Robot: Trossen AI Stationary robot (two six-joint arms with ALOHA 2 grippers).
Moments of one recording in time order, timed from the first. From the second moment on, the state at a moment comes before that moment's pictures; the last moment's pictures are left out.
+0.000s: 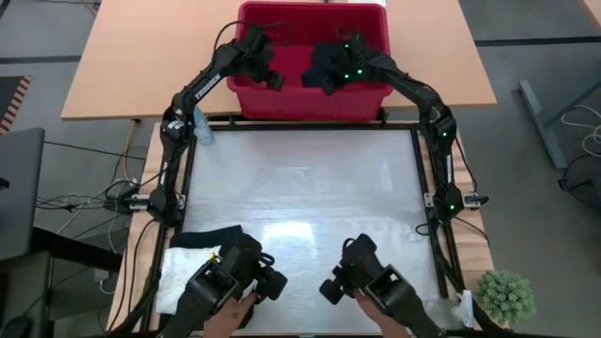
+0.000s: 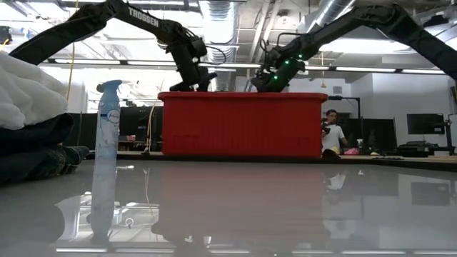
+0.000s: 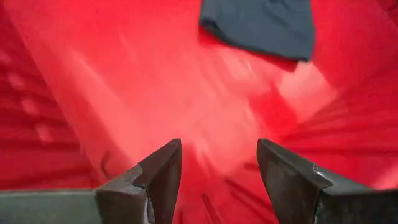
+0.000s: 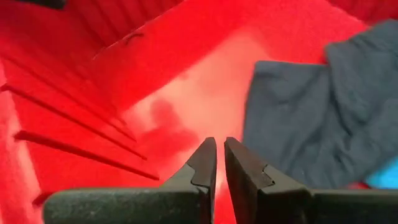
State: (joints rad) left arm 0.94 2.22 2.32 -1.01 0.06 -0.04; right arm -0.91 2.16 2.04 -0.67 -0.20 -0.14
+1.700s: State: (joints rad) left arm 0.87 2.06 1.89 -0.89 0.20 -0.22; right arm -1.05 2.44 2.32 -0.51 0.01 -0.23
